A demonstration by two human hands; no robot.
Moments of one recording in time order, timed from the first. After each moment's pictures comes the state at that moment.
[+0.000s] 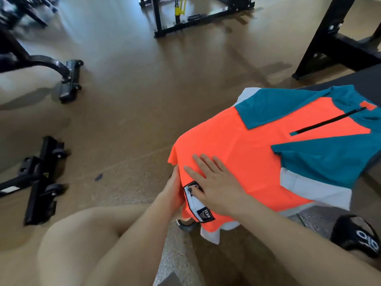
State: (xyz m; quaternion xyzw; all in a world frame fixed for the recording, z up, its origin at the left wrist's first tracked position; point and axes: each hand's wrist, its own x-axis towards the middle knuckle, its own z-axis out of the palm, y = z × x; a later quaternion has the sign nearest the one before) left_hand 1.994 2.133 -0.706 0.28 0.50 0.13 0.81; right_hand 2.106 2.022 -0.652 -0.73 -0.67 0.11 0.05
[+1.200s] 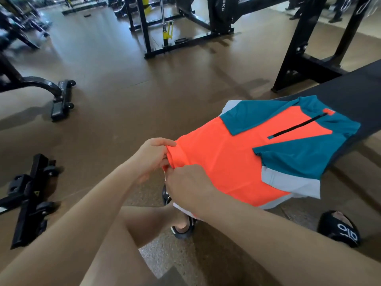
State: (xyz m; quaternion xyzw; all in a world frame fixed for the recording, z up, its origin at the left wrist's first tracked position) left_hand 1.986 2.157 -0.538 0.67 0.44 0.12 0.59; right_hand 2.047 2.027 -0.554 -0.72 -0.69 -0.03 0.02
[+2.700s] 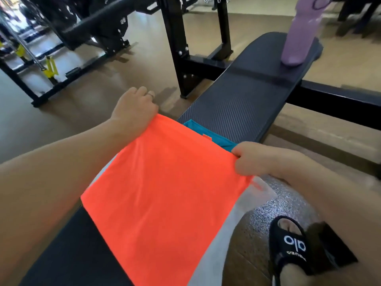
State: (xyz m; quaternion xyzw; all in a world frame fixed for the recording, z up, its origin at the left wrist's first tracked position) left_hand 2.479 2.109 -0.514 0.90 -0.05 0.00 -0.44; right_hand 2.504 1.825 -0.568 -0.89 -0.29 0.32 0.13
